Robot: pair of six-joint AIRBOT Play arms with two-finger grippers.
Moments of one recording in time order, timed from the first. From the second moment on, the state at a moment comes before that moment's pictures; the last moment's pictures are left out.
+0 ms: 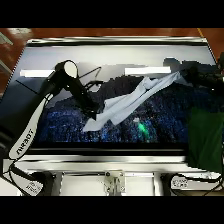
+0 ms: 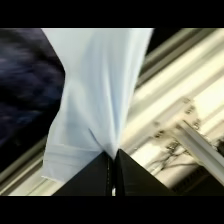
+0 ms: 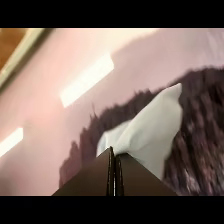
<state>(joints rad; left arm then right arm) -0.46 -1.75 1.74 1.00 -1.82 -1.44 -0.36 -1.51 1.34 -0.53 0.76 1.20</state>
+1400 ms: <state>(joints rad) -0.19 -1.74 1.86 0.71 -1.62 -1.34 -0.01 -1.49 0.82 -0.83 1.12 1.40</state>
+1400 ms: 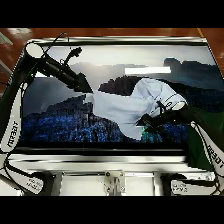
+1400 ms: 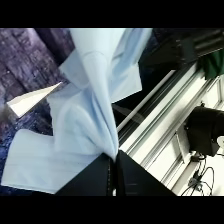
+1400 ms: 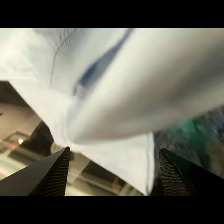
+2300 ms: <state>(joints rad) -0.08 -1.38 1.86 0.74 -1.23 -1.25 0.14 -1.02 1.25 -1.03 1.03 1.30</state>
